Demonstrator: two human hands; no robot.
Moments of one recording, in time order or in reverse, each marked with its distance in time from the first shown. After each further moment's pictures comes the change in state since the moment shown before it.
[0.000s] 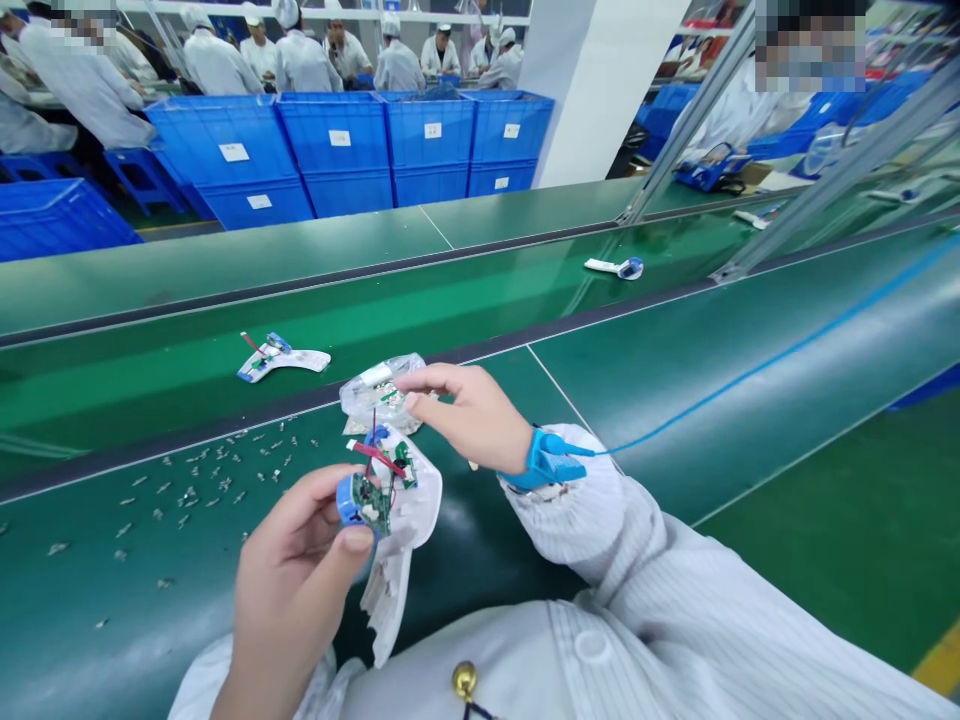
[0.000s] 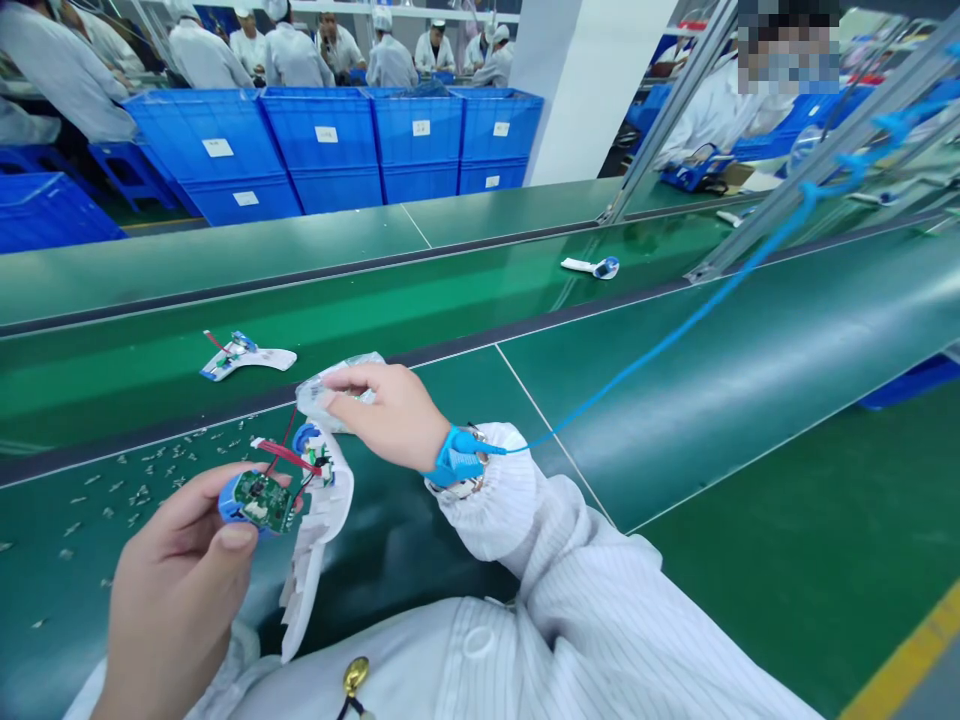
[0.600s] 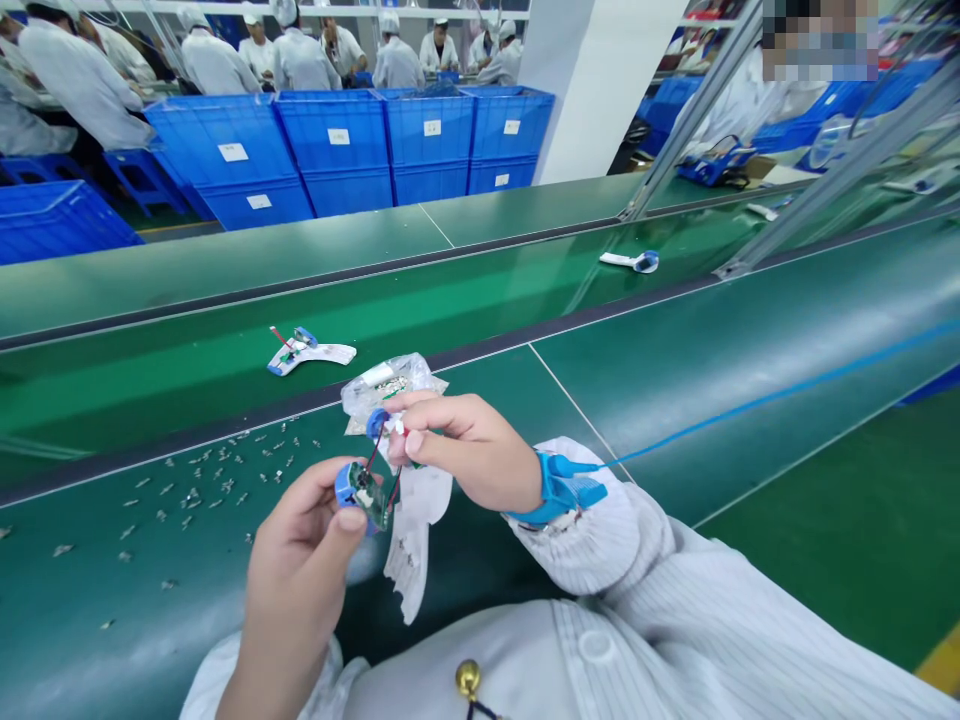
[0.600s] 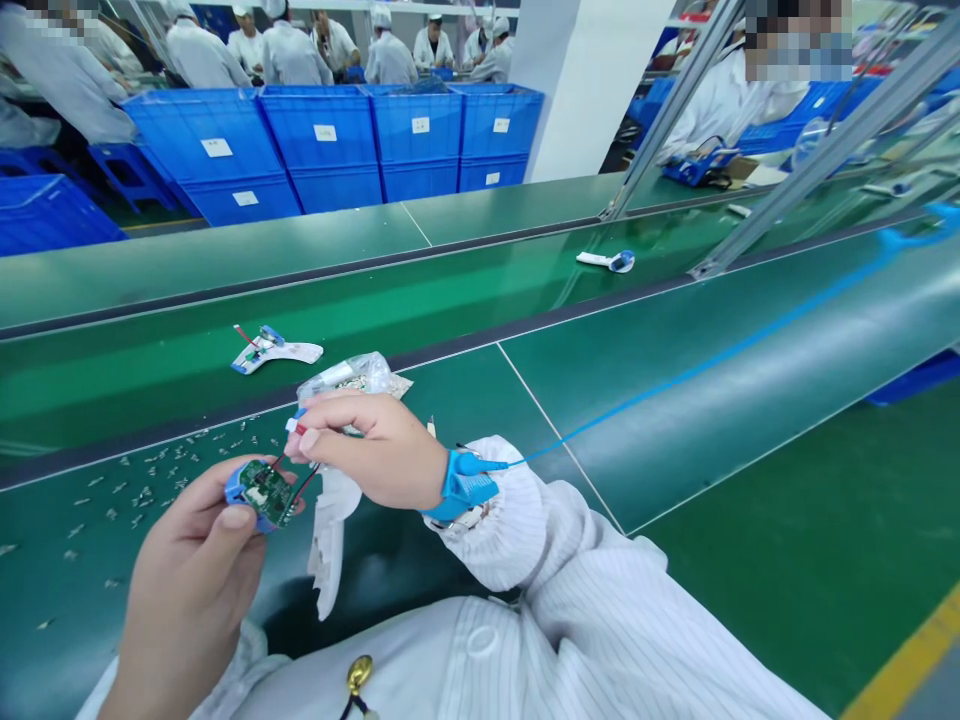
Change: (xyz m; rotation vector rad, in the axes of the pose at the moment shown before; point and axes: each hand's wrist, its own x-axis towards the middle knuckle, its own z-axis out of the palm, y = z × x) left_hand 0.008 -0.010 0.000 -0.134 -0.063 -0.050; right_hand -0.015 -0.002 0.010 0.297 -0.197 -0.209
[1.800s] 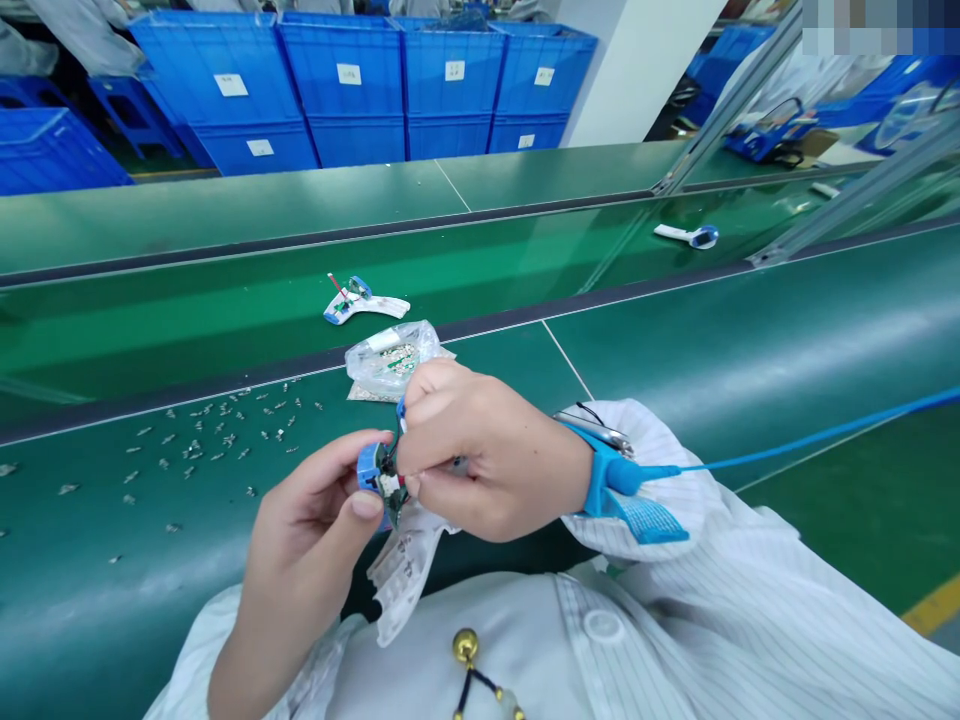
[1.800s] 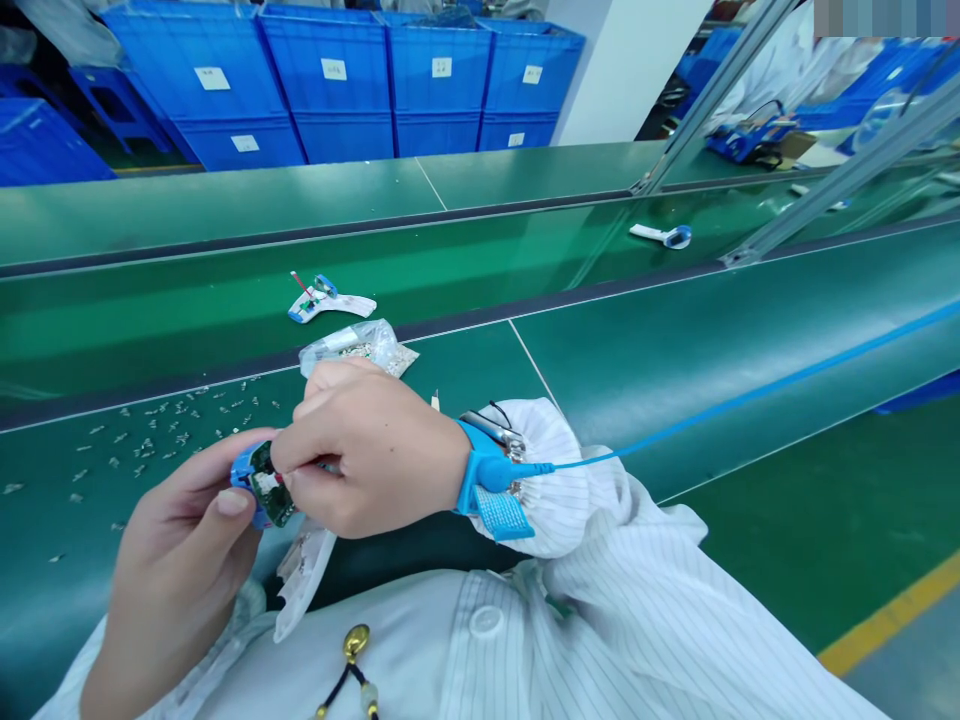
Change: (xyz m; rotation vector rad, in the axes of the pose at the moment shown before) left_hand -0.014 0.017 0.007 0.039 0.002 -0.064; right_hand -0.001 -0.035 -0.001 -0.746 -0.399 -0.286
